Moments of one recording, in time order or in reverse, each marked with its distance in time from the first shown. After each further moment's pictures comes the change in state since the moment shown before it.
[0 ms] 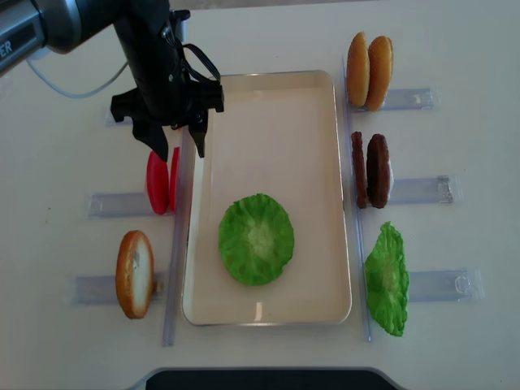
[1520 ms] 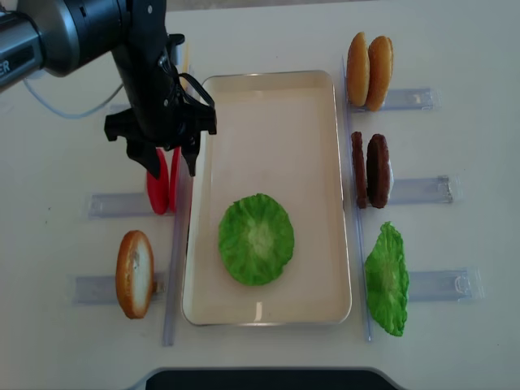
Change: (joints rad) left arm 0.000 -0.024 0.108 0.045 -0.058 -0.033; right arm 0.000 0.000 0.001 0.000 0.000 0.000
